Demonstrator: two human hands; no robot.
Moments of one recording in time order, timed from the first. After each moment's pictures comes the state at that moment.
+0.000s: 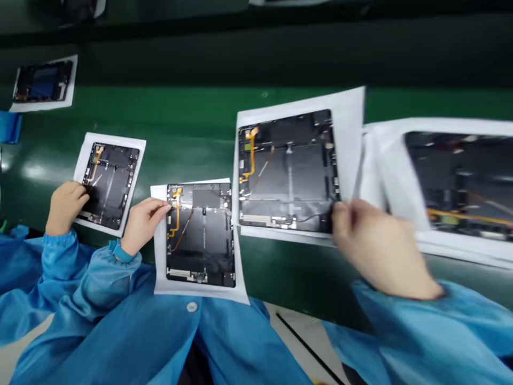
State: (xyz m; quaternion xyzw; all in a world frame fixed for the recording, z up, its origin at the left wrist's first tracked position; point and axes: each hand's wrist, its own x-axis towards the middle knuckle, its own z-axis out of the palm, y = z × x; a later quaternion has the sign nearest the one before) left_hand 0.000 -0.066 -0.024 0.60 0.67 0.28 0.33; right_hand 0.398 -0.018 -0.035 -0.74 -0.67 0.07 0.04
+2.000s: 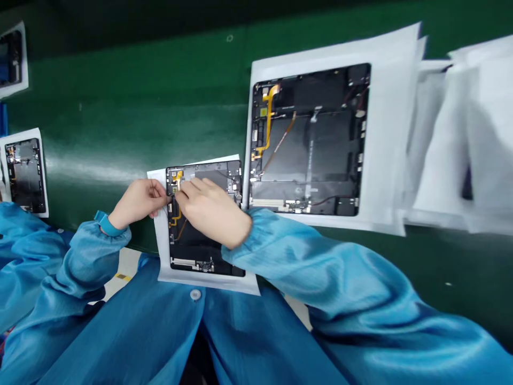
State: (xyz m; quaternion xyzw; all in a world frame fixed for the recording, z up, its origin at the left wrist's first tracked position) left_hand -0.006 -0.030 0.000 0.54 0.69 0.07 0.48; right_hand 0.195 -0.022 -0.020 -0.30 -0.94 0.09 0.13
